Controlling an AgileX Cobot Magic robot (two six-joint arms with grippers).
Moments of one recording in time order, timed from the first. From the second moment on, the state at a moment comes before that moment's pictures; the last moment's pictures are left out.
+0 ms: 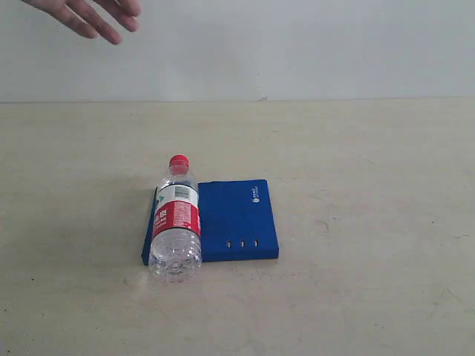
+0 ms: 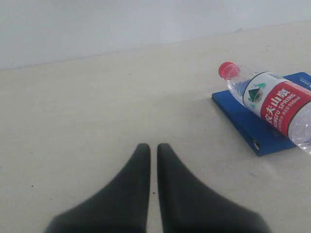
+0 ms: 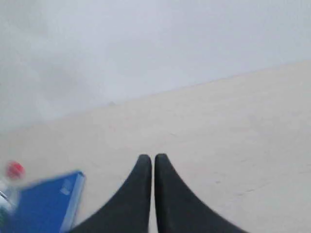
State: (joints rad) left arm -0.03 0.00 0.00 0.05 0.37 0.03; right arm 0.03 0.00 0.00 0.35 0.20 -0.05
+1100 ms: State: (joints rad) left arm -0.03 0.00 0.00 0.05 0.37 0.03; right arm 0.03 1.32 -0.84 1.03 0.86 -0.69
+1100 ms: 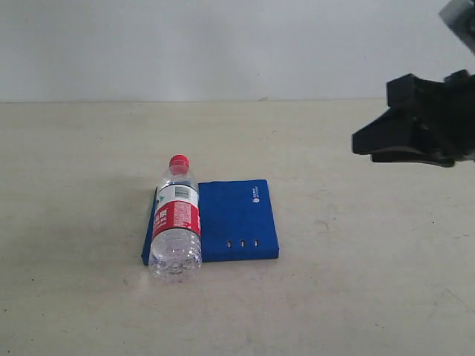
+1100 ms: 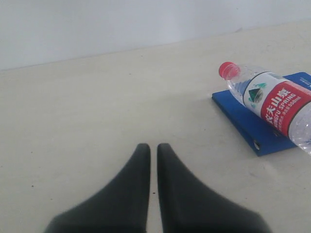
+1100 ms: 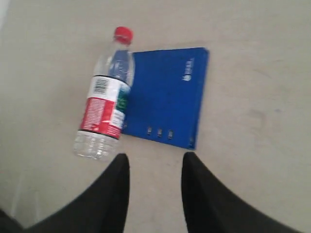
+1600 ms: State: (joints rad) left arm -0.03 0.00 0.00 0.05 0.37 0.03; right arm 0.29 1.90 -1.26 1.29 0.74 -0.94
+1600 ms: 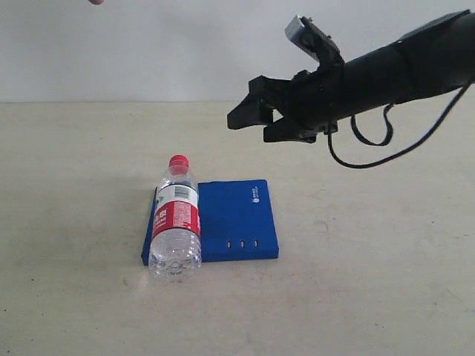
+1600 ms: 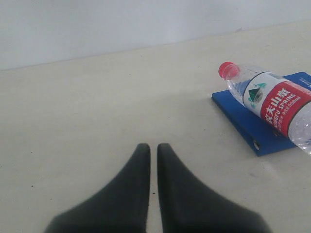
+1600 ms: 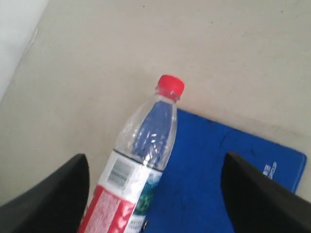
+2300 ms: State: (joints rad) left arm -0.03 0.00 0.00 0.05 0.37 0.03; right arm 0.32 2.24 -1.58 1.21 0.73 -0.76
